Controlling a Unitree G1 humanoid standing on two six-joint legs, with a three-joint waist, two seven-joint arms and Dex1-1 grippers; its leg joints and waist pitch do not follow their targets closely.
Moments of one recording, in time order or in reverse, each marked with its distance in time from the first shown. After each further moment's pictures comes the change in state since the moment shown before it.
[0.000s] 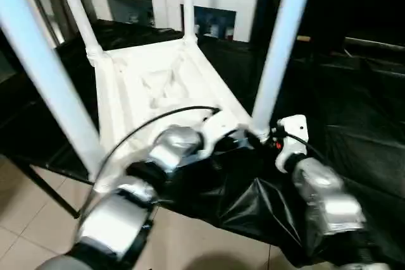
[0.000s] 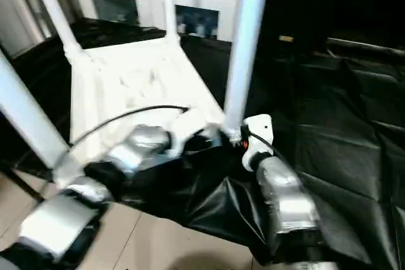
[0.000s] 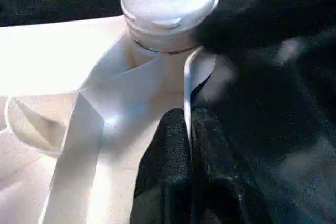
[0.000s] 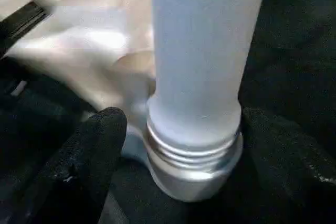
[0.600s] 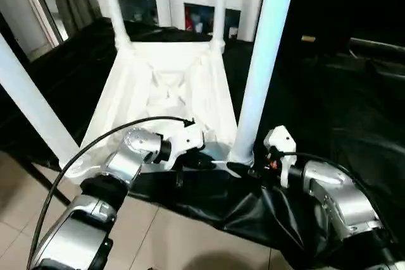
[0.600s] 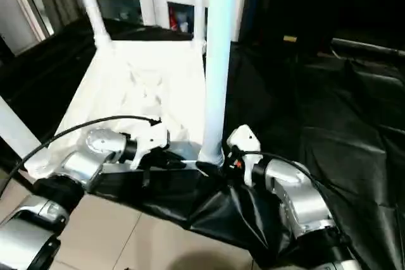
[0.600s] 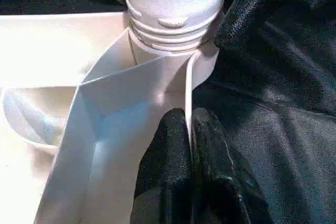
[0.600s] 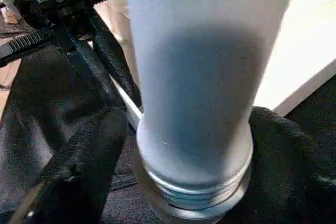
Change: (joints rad) left arm 0.144 0.150 -0.010 -0.240 -0.051 -0.018 -0.301; right arm 0.002 -0.068 0.089 0.001 0.028 -0.032 0.279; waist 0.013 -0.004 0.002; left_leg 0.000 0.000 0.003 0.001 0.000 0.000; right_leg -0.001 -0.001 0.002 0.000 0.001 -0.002
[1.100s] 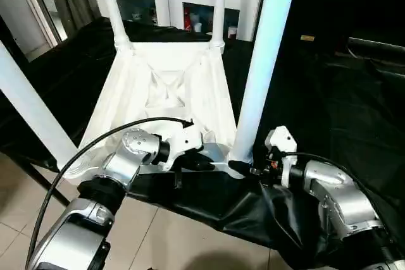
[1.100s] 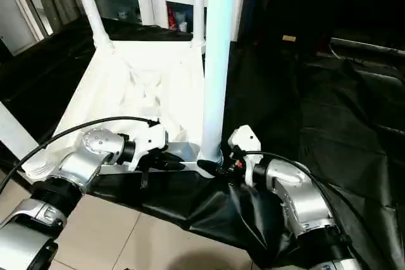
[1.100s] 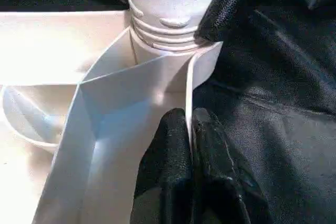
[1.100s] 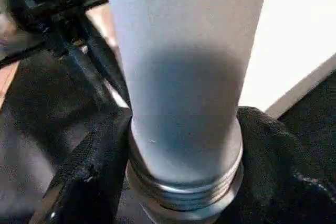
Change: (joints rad) left arm 0.010 -0.004 0.002 -0.030 0.002 0.043 0.020; right arm 0.014 0.033 -0.026 0.031 0.007 -0.046 -0.028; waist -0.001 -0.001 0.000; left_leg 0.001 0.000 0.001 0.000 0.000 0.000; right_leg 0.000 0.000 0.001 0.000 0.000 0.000
